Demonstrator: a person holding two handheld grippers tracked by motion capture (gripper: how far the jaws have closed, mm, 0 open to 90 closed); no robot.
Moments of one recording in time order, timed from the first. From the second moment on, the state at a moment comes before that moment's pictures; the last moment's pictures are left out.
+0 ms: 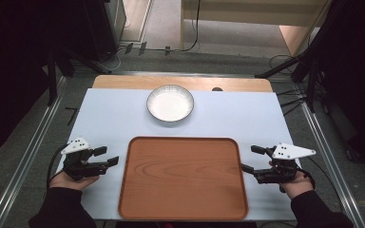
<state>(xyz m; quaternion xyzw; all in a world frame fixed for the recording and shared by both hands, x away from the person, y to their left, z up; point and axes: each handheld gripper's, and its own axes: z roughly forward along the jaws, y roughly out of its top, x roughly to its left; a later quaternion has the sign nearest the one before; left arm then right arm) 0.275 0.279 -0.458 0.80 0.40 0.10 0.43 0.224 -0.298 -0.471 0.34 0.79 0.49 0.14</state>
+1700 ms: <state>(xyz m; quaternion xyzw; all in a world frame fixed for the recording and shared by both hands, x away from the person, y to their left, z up) 0.280 0.264 -0.450 0.79 0.44 0.08 0.41 0.224 -0.297 -0.472 0.34 0.80 0.48 0.14</state>
